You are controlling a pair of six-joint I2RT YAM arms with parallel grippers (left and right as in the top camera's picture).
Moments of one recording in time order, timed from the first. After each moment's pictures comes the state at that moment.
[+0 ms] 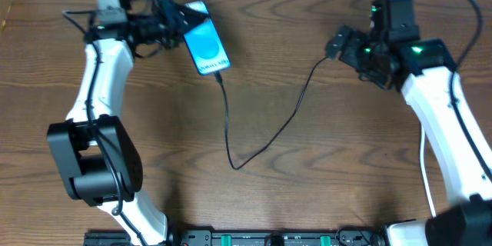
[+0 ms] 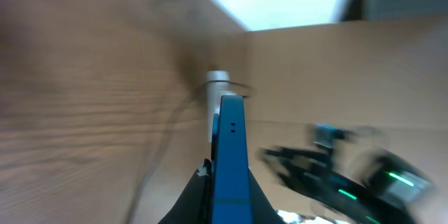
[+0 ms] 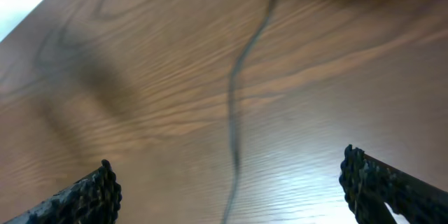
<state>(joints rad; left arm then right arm) 0.11 1.91 1.54 -0.45 1.15 -0.63 0.18 1.58 1.44 -0.86 -0.12 0.66</state>
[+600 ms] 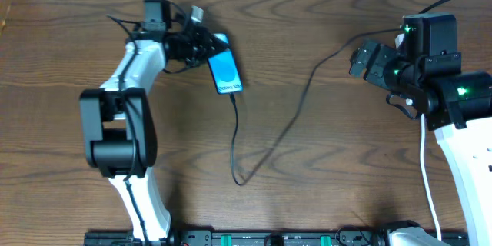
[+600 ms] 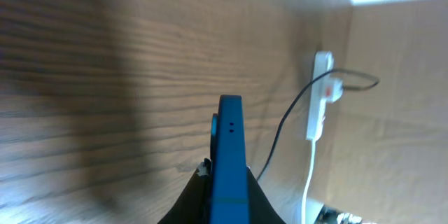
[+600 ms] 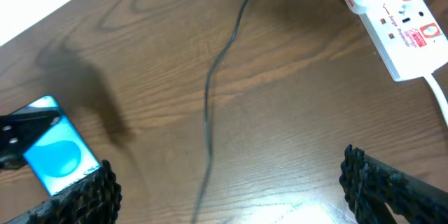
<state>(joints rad) -0.02 2.10 1.50 -0.46 0.90 -0.43 0.17 1.33 1.44 -1.03 0.00 0.56</state>
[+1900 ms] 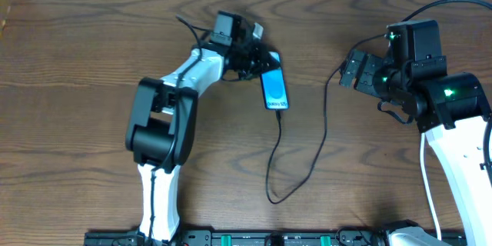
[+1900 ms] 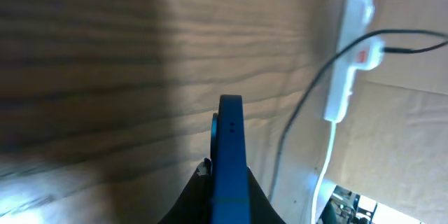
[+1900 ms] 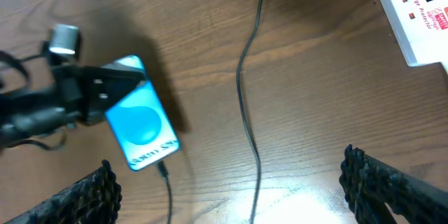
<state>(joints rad) -0.32 2.22 1.50 -0.29 0.79 -0.65 0.22 1.33 1.40 -1.04 0.00 0.54</state>
